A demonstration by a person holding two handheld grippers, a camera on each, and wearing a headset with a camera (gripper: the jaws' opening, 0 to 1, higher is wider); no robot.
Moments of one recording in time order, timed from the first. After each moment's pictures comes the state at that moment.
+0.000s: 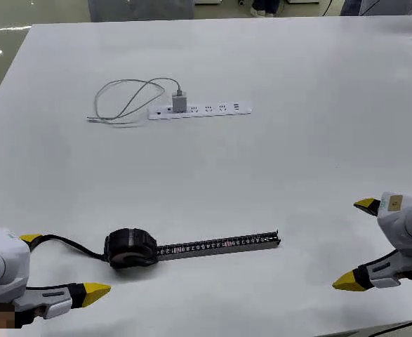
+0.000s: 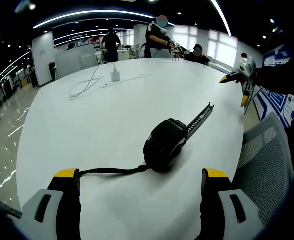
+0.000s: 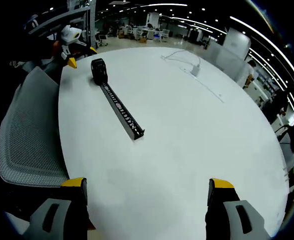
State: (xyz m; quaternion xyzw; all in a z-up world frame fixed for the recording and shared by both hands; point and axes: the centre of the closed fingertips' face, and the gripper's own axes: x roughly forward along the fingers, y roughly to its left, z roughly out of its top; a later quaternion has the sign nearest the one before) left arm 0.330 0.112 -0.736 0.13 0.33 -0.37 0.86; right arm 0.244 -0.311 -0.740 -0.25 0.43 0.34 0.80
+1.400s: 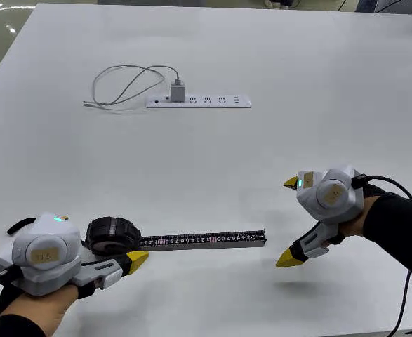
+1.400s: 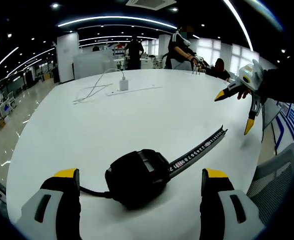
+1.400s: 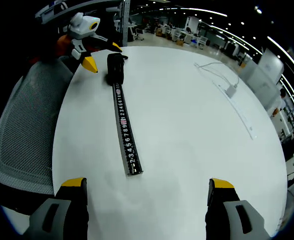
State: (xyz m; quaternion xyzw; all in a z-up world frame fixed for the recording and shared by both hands) left arm 0.338 0.039 -0.744 0.08 0.30 -0.28 0.91; right arm 0.306 -0.251 -0.766 -0.32 0.40 0.46 0.73
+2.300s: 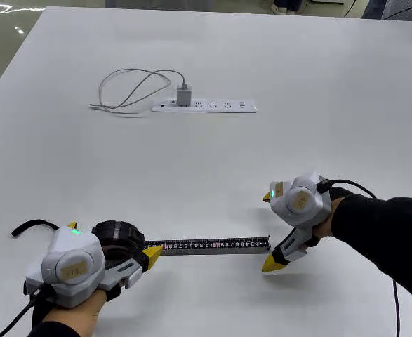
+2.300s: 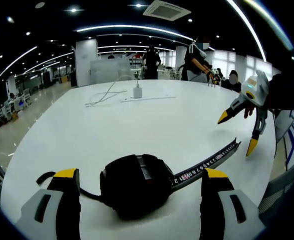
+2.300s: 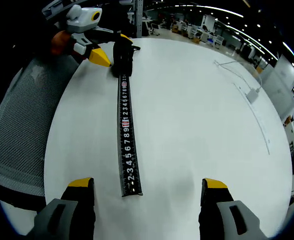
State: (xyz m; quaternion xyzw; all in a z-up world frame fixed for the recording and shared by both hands) left arm 0.351 0.034 -0.752 0.06 0.26 -0.21 0.94; right arm 0.317 -0.223 -0.798 -0.33 0.41 0.51 0.68
